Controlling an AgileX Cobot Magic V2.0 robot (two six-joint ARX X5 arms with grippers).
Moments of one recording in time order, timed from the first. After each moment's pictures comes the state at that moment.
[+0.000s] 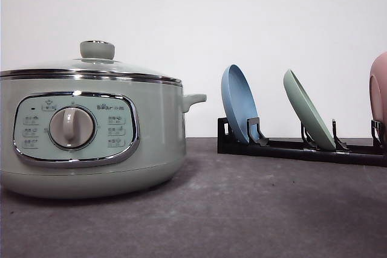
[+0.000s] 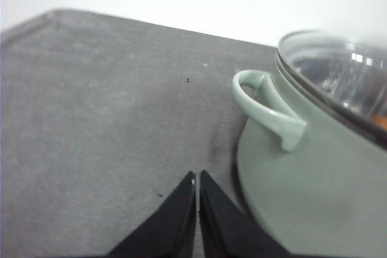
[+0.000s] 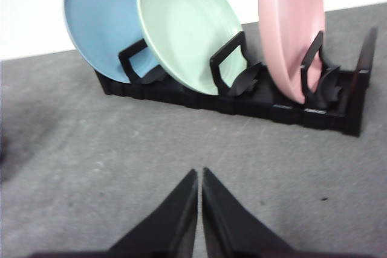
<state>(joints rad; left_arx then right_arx) 0.07 0.01 0.03 -0.18 0.05 -0.21 -0.07 0.01 0.02 -0.16 -0.23 0.23</state>
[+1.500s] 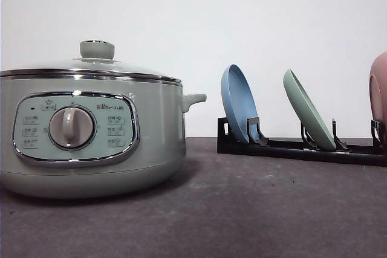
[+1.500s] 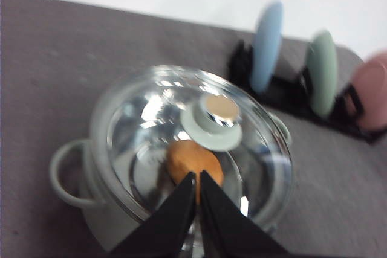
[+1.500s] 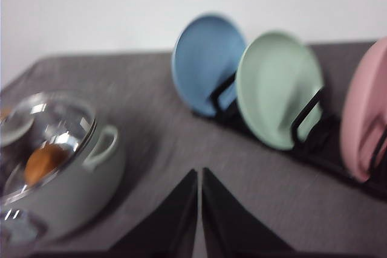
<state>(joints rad) 0.02 0.63 0.91 -0.70 0.45 -0.14 -0.07 0.59 0.92 -0.69 -0.48 0.10</state>
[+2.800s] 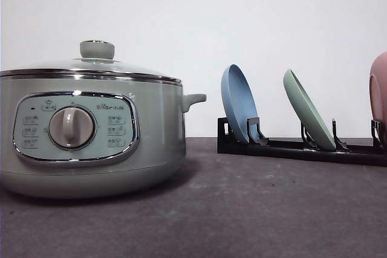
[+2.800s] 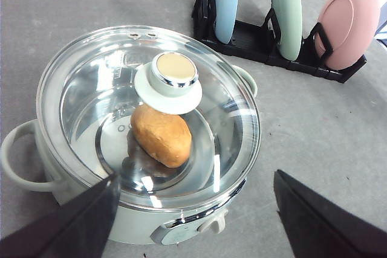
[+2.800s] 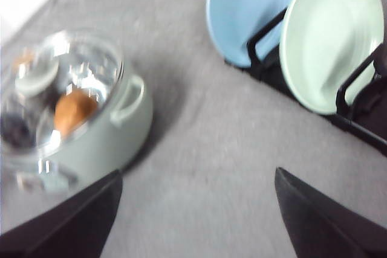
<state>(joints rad) -0.08 0.70 1.00 -0.84 0.47 -0.04 0.03 0.83 1.10 -0.82 -0.49 0.07</state>
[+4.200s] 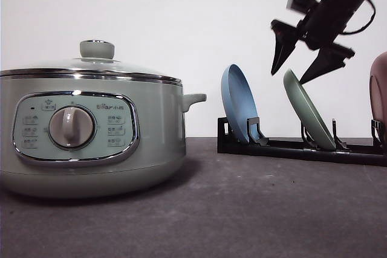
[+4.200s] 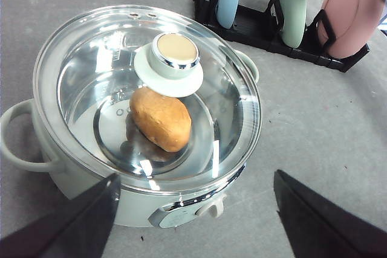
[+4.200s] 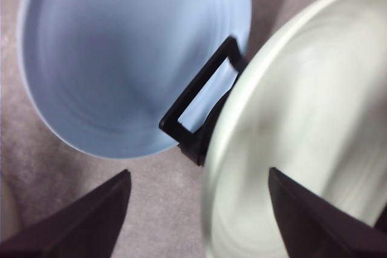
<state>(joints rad) -0.08 0.70 1.00 -0.89 0.47 -0.04 0.12 1.87 1.63 -0.53 -0.31 0.13</state>
